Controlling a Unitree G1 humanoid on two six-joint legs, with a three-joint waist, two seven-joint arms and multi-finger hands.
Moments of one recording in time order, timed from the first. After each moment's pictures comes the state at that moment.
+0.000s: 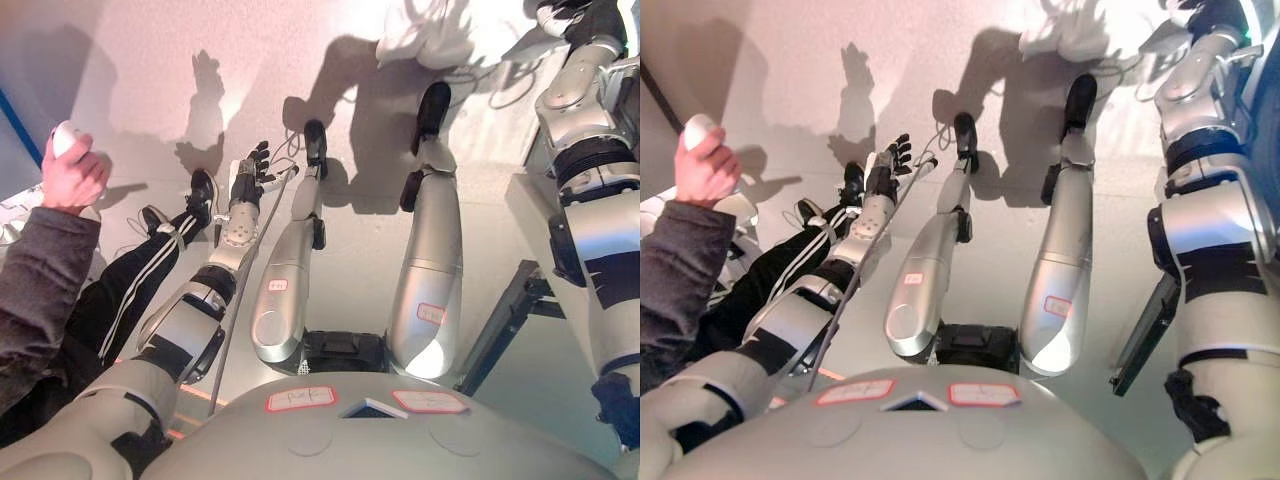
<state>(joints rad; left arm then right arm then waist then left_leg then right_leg) -0.48 0.19 -0.50 1.08 -0.43 -0.28 0.32 -1.06 -0.59 0.43 1.30 0.02 -0.06 -0.51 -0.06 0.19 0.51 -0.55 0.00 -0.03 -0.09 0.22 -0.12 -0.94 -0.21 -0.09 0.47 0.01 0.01</state>
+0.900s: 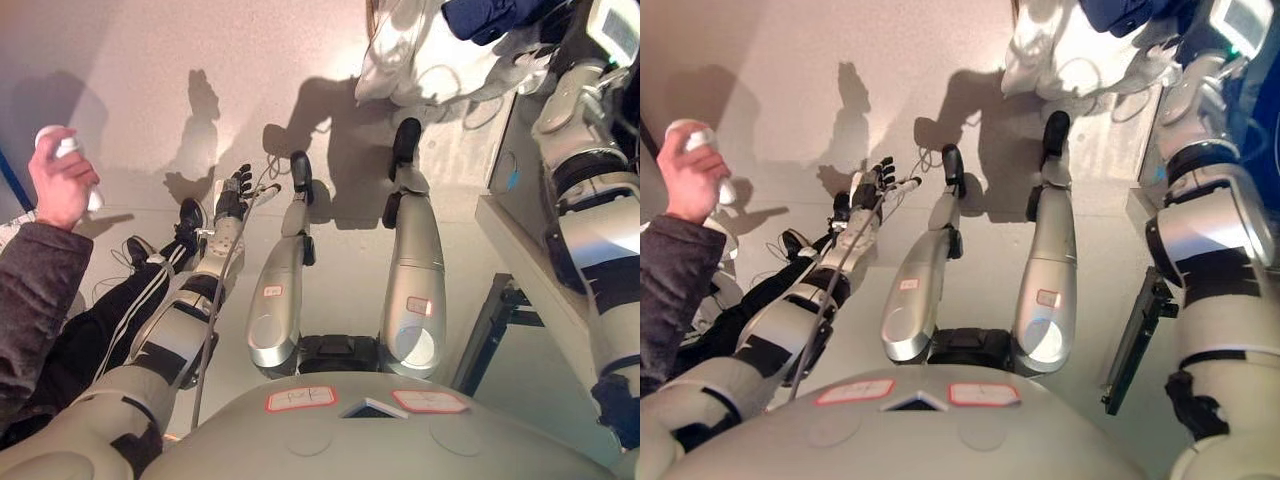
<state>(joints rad) -0.44 0.22 -0.42 1.12 -0.39 -0.25 0.28 -1.09 -0.64 0.57 1.37 -0.29 -0.02 -0.49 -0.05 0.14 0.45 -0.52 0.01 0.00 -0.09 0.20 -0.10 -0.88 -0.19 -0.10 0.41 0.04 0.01</state>
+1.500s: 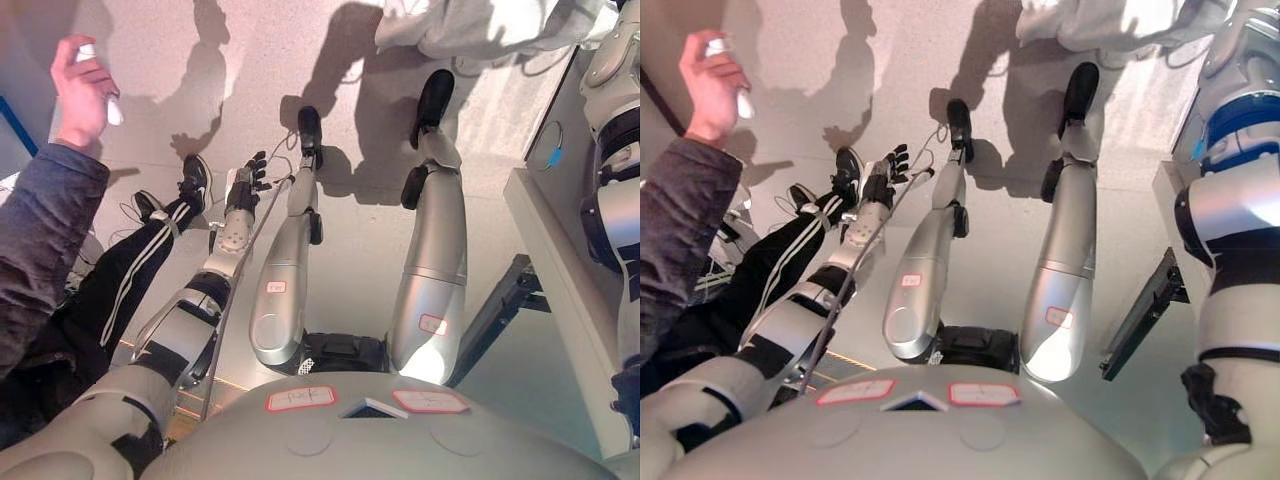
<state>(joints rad) -0.44 0.21 -0.48 1.05 -0.39 -0.28 0.29 -1.23 -0.70 0.66 1.37 -0.42 0.02 -0.57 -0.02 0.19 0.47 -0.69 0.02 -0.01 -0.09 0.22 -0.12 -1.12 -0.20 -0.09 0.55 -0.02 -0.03</state>
